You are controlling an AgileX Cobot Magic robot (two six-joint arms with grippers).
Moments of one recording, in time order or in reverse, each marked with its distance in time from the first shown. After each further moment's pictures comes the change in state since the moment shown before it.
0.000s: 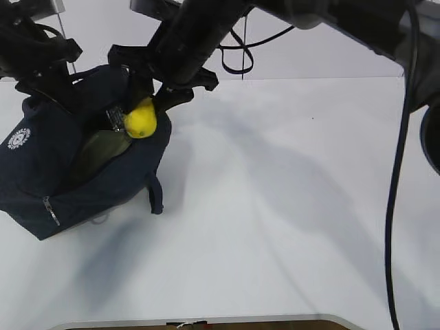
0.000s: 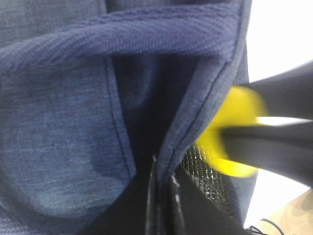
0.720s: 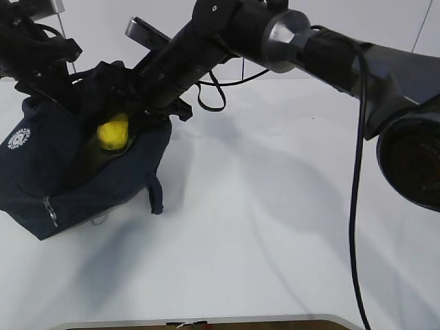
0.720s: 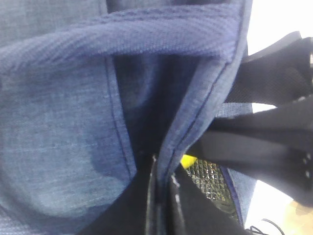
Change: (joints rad) left arm 0.000 0.000 0.000 0.002 0.000 -0.002; right arm 0.000 0.122 -0.001 0.248 -0.178 -0.005
